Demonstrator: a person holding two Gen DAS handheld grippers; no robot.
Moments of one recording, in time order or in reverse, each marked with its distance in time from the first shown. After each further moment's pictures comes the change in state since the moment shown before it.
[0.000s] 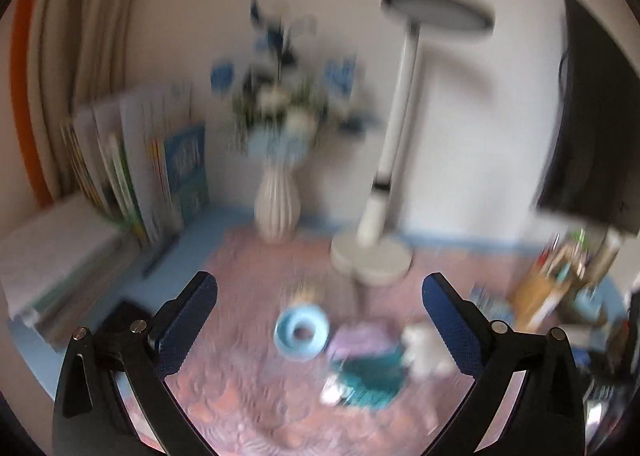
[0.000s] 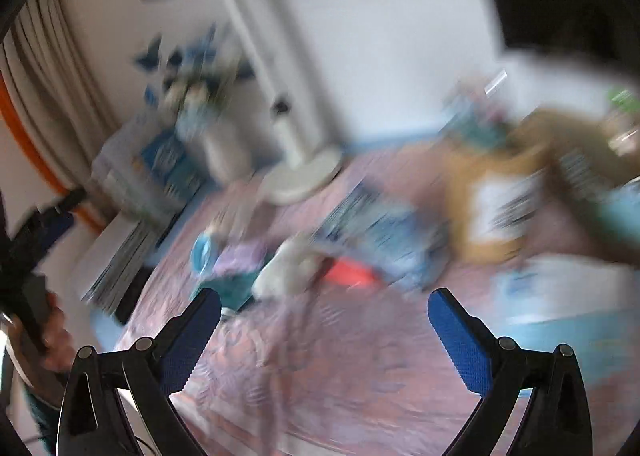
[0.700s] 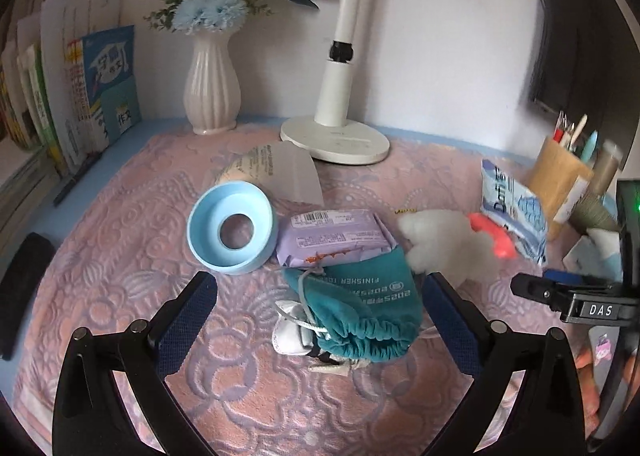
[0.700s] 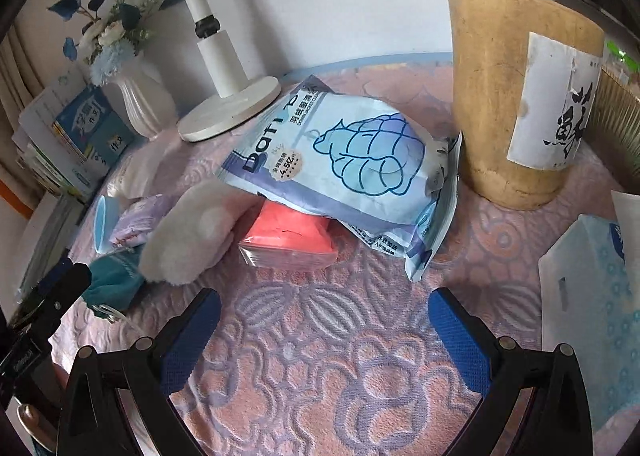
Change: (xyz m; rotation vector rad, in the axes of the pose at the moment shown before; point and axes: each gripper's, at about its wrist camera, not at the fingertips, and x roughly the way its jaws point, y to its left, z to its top) left arm 0.103 -0.018 -0.115 0.087 0.201 -0.151; right arm 0.095 -0.029 -0.021 0.046 0.097 -0.248
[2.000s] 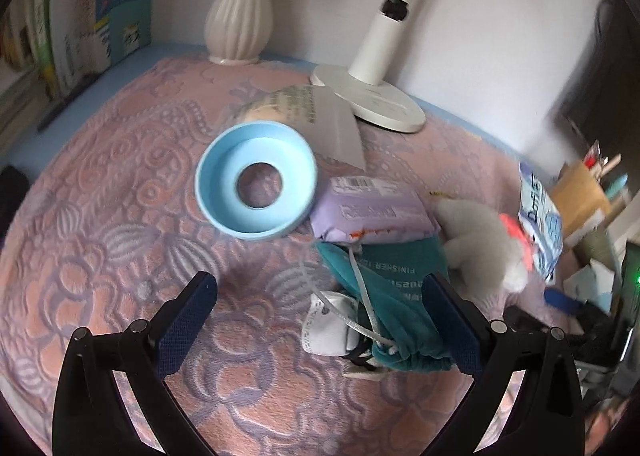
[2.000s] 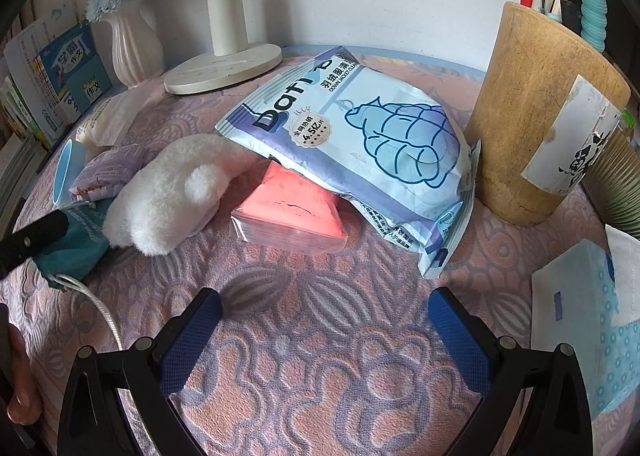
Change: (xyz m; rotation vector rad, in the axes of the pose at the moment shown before) left arm 0.040 0.032 0.001 -0.181 0.186 -0.046; right arm 0.018 0.026 -0.001 -0.149 0.057 -0.177
